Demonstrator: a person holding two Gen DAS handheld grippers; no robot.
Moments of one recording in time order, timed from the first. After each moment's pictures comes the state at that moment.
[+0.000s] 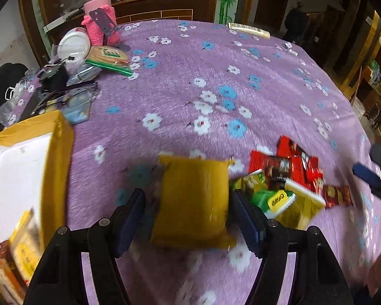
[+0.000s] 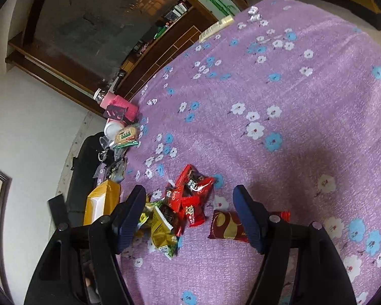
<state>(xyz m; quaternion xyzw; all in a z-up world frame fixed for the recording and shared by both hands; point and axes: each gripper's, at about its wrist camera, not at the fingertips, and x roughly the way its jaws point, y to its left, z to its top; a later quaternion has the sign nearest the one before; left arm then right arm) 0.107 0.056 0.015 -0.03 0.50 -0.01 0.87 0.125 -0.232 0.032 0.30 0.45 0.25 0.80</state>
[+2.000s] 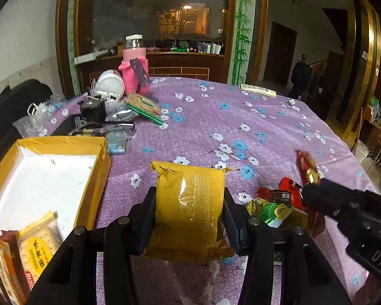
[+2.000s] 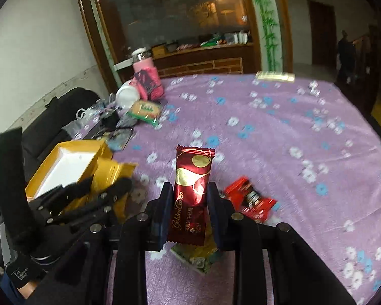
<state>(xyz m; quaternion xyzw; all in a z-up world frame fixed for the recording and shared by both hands) 0.058 0.078 0.041 -0.05 0.33 0.04 0.94 0.073 -0.089 0.059 0.04 0.36 0.24 0.90</state>
